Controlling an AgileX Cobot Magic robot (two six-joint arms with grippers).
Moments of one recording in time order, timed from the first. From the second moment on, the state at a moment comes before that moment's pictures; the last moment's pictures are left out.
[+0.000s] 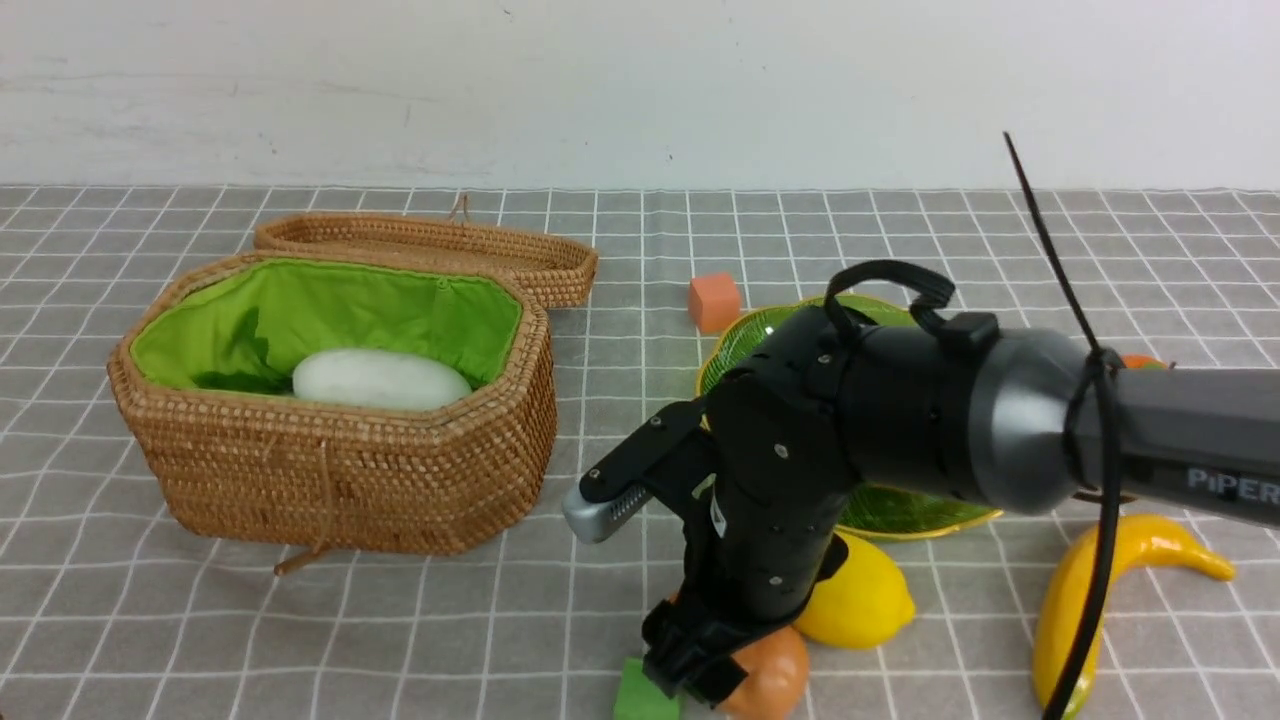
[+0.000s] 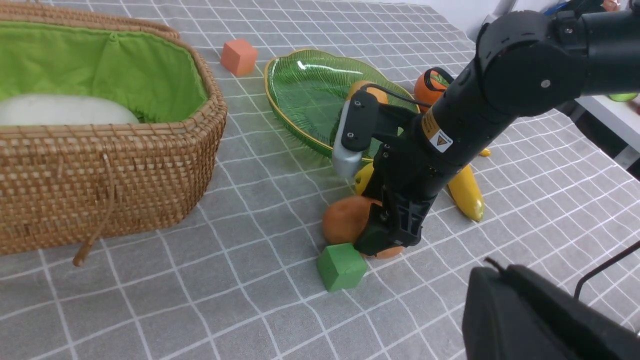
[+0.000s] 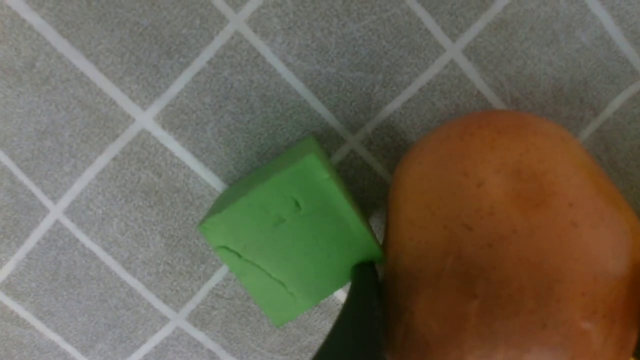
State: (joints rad) right arm 0.77 1.93 -1.36 -0.02 0.88 -0.02; left arm -0.72 0.28 -0.70 0.03 0.79 -0.39
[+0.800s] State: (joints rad) right arm 0.77 1.96 -1.37 -0.02 0.87 -0.06; left arm -0.72 0.28 -0.70 0.03 0.76 -0.39
